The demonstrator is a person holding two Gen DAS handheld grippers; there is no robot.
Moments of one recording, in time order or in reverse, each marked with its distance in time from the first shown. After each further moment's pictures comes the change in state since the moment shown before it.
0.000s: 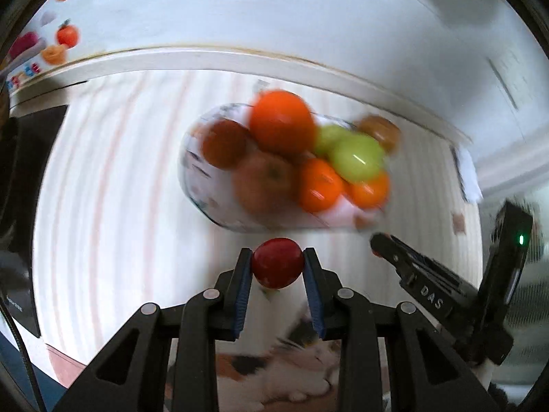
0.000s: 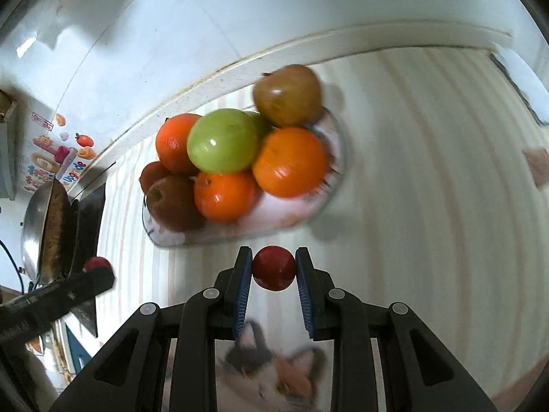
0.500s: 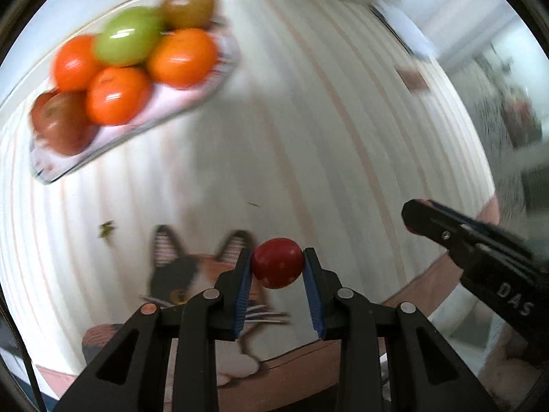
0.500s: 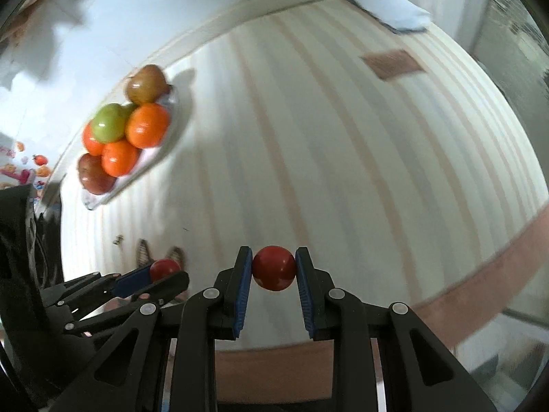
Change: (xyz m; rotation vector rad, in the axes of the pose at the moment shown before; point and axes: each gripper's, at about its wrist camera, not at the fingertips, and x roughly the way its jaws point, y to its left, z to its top) left arm 0.069 -0.156 -0.102 0.364 0.197 -0.019; right arm -0.091 -0.121 -0.089 0.198 0.034 -0.159
